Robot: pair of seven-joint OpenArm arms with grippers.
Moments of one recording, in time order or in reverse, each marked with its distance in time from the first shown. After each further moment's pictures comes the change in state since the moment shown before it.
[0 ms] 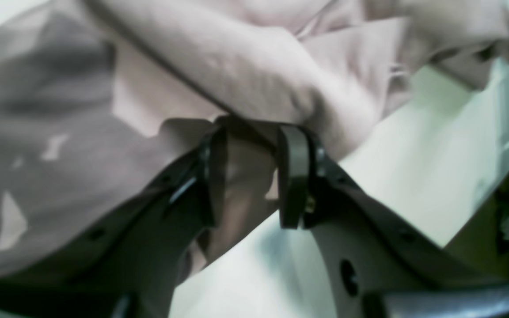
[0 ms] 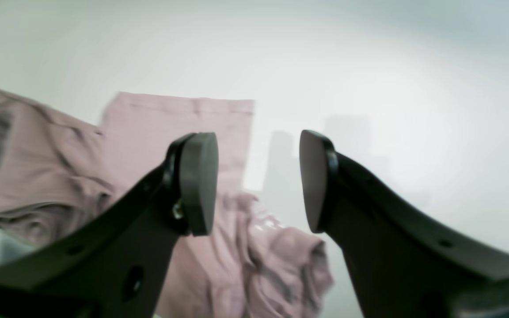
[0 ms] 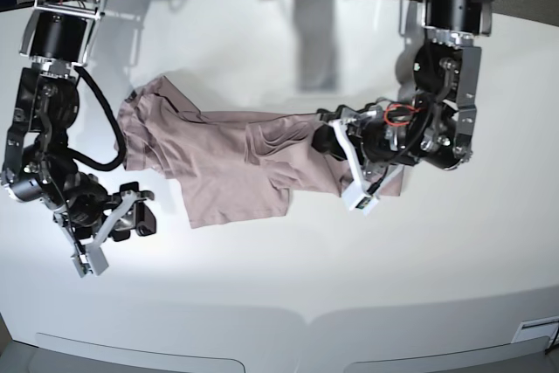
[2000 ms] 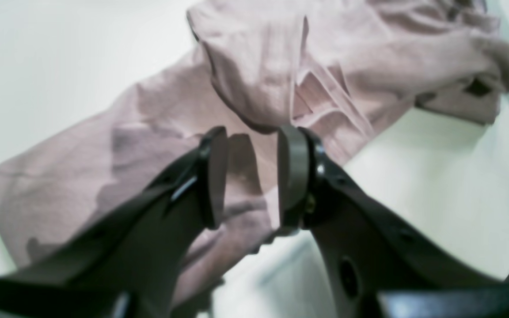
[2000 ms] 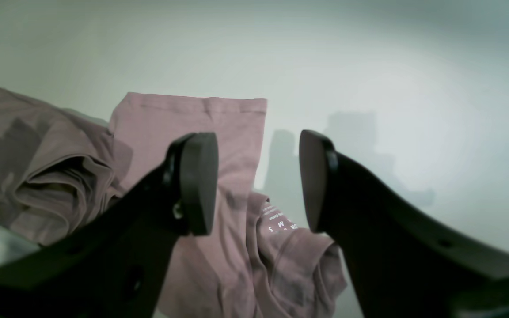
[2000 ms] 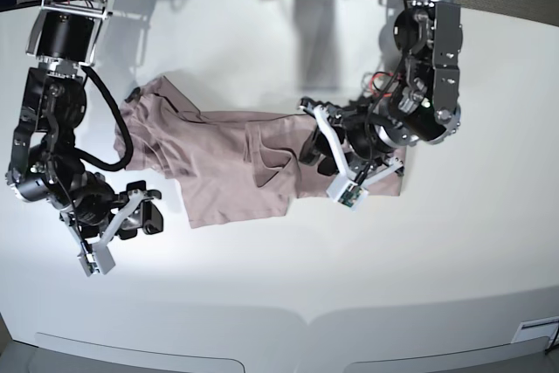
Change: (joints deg) left arm 8.3 4.5 0.4 13.7 17.2 -4.5 -15.2; right arm 0.0 -1.1 0.0 0.0 -0.4 0.0 -0.9
